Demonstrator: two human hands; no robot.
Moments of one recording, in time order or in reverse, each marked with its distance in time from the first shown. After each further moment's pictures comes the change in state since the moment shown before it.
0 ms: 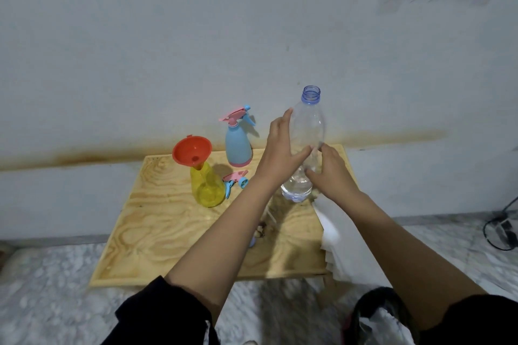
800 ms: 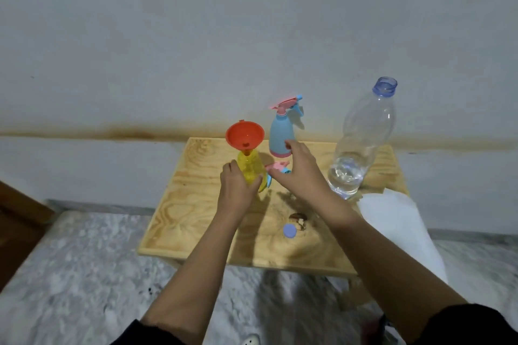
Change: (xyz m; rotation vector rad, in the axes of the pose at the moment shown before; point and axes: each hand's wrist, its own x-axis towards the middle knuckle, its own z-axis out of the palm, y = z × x) left_hand -0.097 -0.126 -0.096 0.322 0.181 -0.498; right_hand -0.023 -0.114 0.094 0.069 -0.172 -0.179
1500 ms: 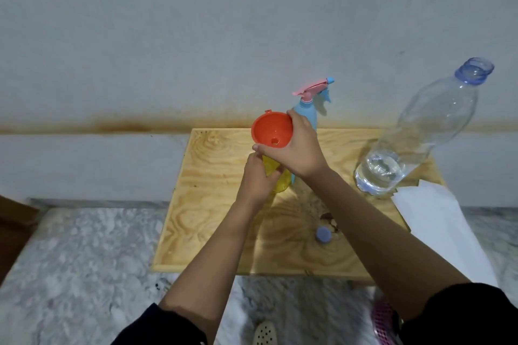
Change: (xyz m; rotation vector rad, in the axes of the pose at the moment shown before) left_hand 0.070 -0.051 0.019 -0.385 -0.213 0.129; right_hand 0.077 -0.041 0.067 0.043 0.085 0.121
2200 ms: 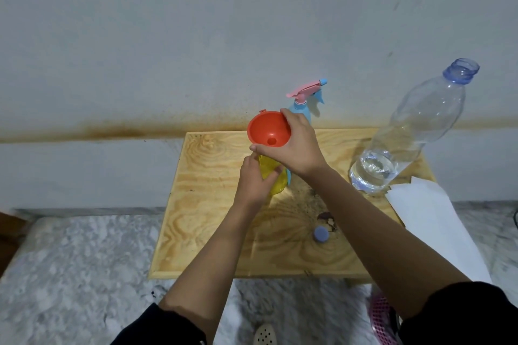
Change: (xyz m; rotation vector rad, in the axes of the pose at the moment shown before) left_hand 0.000 -0.007 0.001 -0.054 0.022 0.036; right_hand -0.001 -0.005 -0.006 0.009 0.001 0.001
